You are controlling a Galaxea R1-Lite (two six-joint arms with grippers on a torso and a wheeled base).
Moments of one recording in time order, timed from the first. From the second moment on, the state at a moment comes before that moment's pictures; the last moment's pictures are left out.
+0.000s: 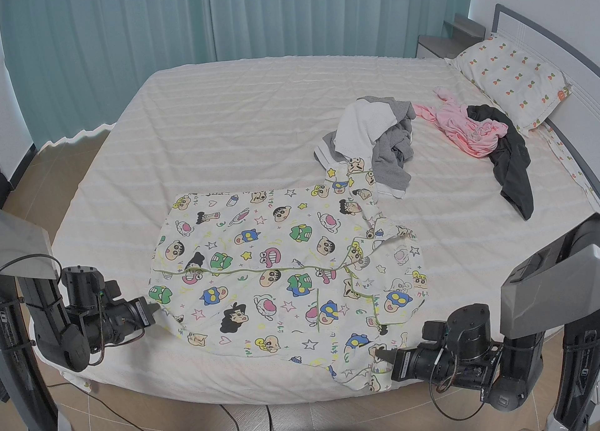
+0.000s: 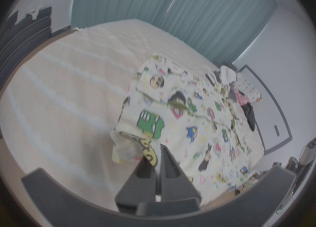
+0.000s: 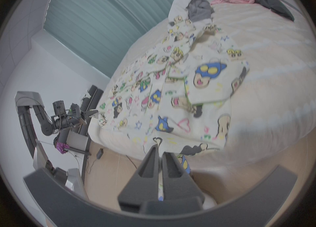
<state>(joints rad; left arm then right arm) 0.07 2.15 -0.23 -1.33 -0.29 -0.39 0.62 2.28 -0.17 -1.55 0.11 0.58</state>
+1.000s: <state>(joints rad) -0.04 2.21 -1.08 -0.63 -0.01 -0.68 0.36 2.24 -0.64 -1.34 0.08 0.57</state>
